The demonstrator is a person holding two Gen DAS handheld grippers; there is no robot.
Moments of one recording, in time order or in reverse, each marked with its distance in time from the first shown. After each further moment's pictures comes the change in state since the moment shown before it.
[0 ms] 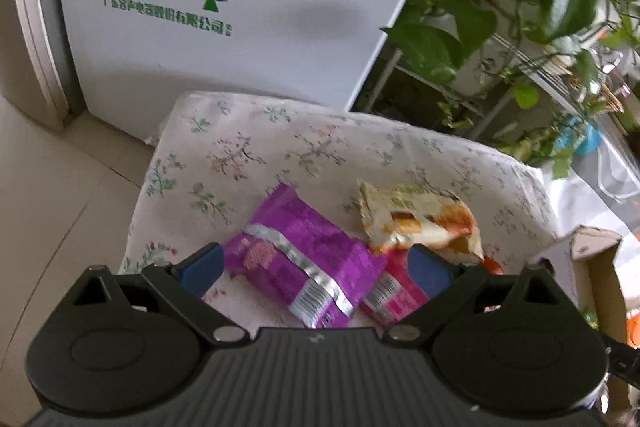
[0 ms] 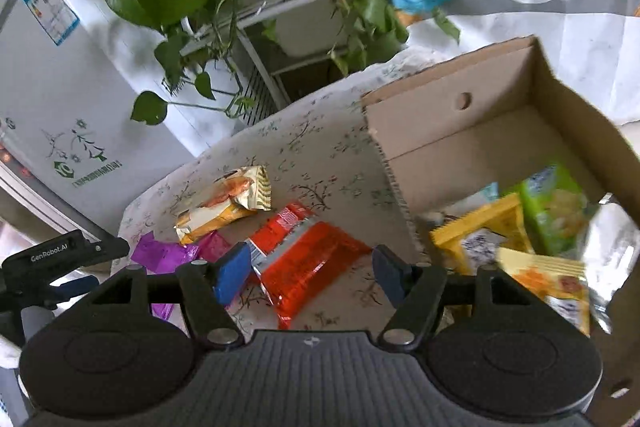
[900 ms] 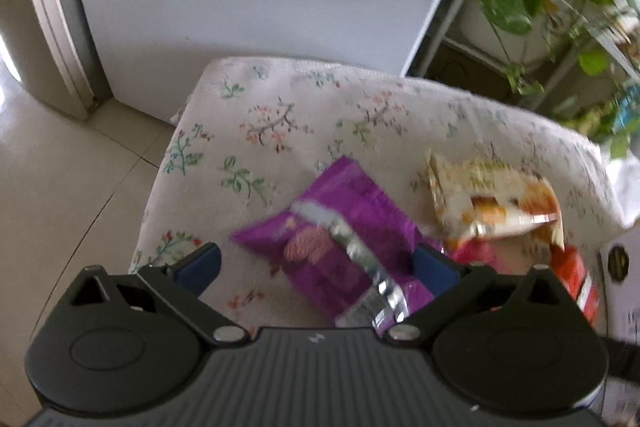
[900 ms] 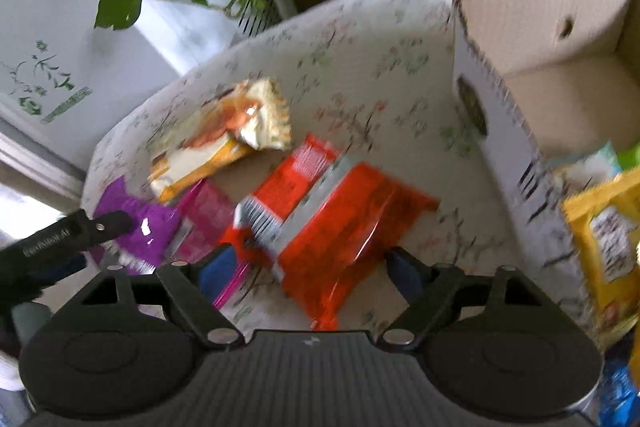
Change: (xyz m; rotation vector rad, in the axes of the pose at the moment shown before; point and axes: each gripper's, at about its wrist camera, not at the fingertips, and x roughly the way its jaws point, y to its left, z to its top) left arm 0.047 0.021 -0.021 0.028 0.056 0.113; right arm 0.084 0.029 -0.001 -0.034 0.234 -0.019
